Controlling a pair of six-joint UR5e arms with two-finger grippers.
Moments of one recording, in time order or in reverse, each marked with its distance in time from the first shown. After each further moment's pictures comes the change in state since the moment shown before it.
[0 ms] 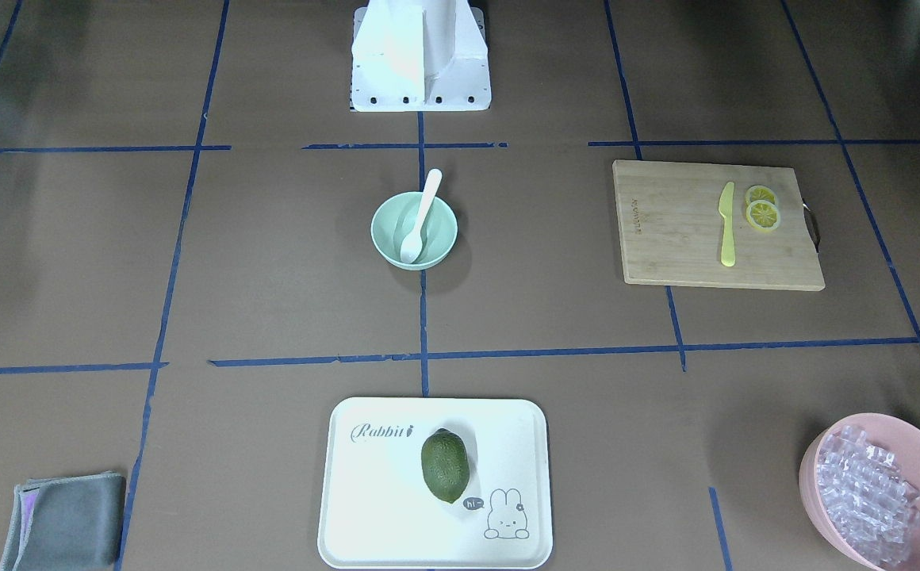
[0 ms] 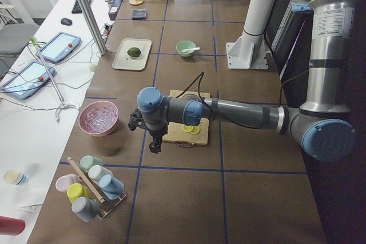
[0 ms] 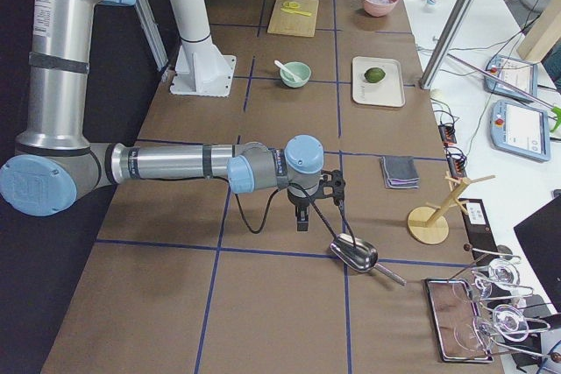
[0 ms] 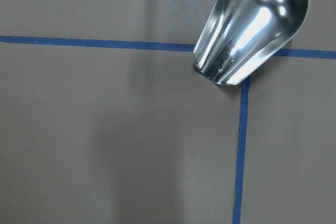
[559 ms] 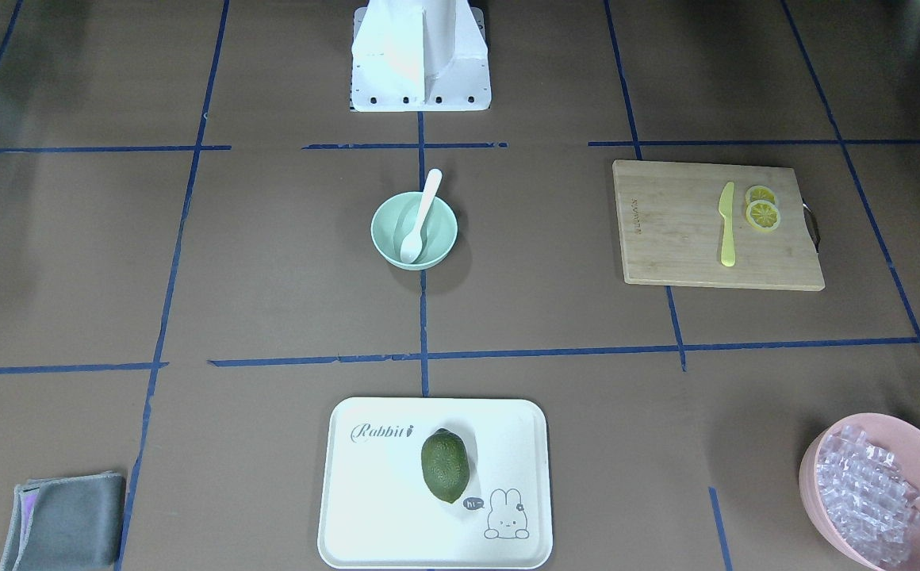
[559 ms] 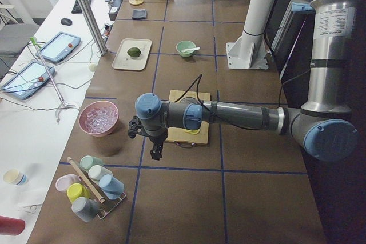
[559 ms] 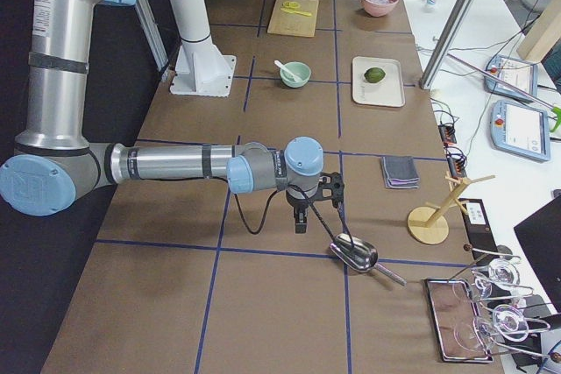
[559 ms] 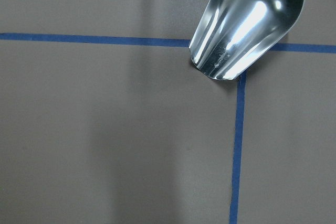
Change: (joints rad) left arm -0.016 -0.001 0.006 0.036 0.002 -0.034; right arm -0.001 -0.002 -0.001 -0.031 -0.001 -0.024
